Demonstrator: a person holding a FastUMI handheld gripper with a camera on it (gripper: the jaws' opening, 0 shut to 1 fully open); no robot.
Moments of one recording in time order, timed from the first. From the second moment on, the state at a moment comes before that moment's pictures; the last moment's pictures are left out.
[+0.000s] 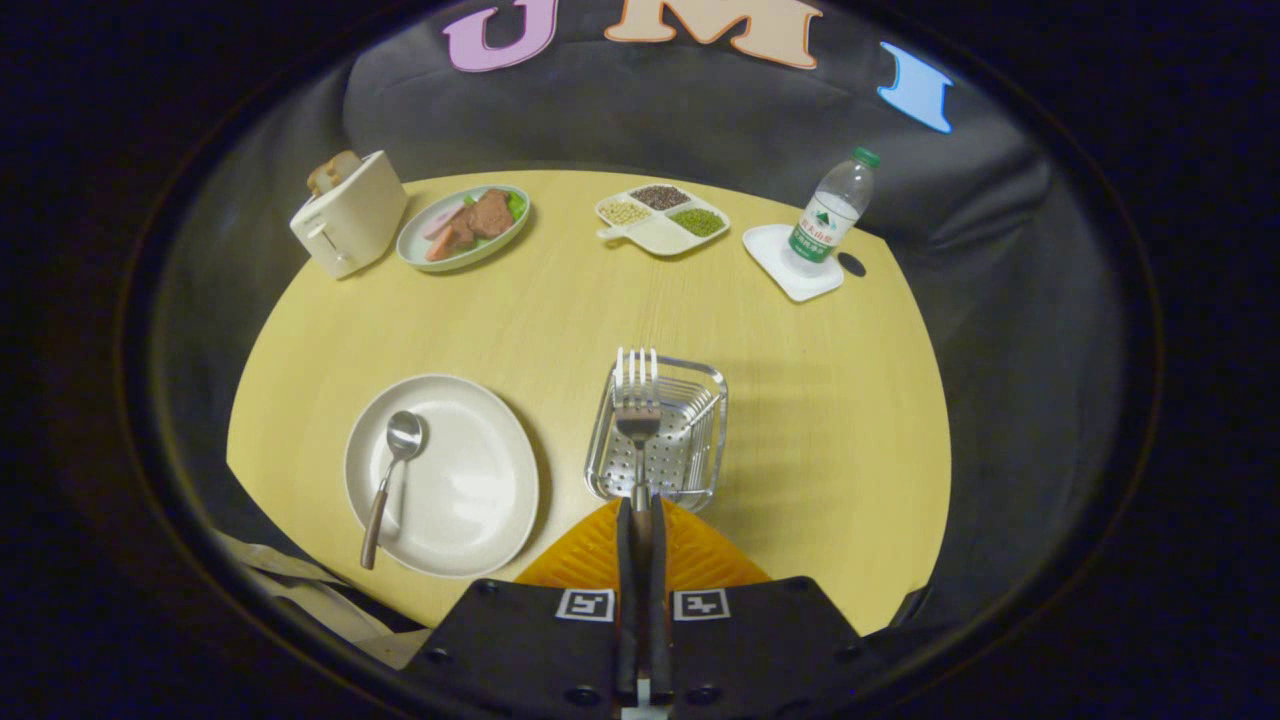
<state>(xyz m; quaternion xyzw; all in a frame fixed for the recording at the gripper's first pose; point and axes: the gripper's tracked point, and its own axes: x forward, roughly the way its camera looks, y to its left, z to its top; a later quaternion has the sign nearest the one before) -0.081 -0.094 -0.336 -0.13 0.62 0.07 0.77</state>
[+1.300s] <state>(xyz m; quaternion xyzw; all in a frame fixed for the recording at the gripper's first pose) -0.057 -0.095 -0.340 -0.12 0.67 0.11 0.72</state>
